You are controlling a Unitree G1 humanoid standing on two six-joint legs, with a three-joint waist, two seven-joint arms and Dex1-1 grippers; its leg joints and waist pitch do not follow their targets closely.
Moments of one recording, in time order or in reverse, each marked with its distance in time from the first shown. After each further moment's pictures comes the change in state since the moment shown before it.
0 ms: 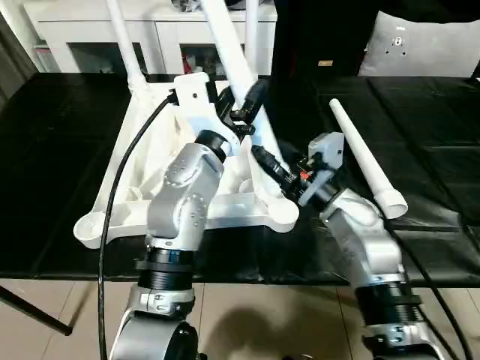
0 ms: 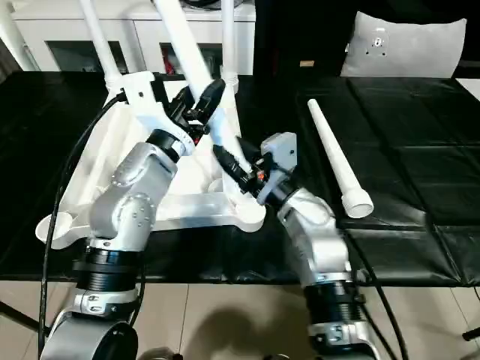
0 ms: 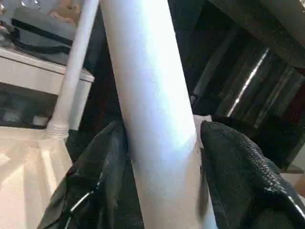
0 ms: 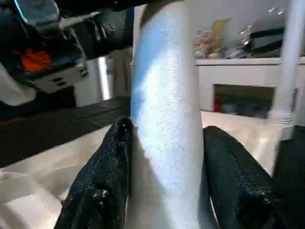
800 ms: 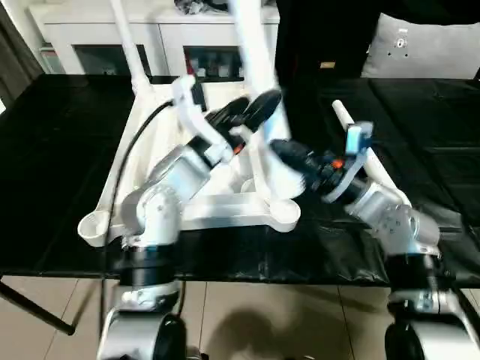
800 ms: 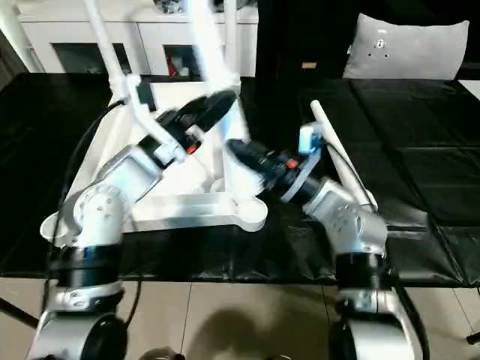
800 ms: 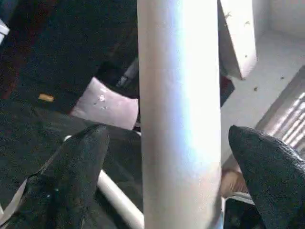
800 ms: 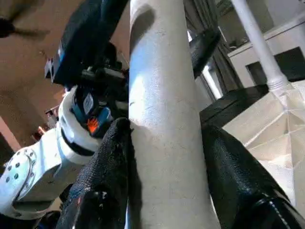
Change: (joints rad) left arm -0.018 0.043 0.137 -0.046 -0.307 0.341 -0.246; right arm -0.118 -0.144 -0.178 0.045 0.429 0.586 0.437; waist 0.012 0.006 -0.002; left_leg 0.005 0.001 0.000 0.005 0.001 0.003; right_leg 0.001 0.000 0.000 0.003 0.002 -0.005
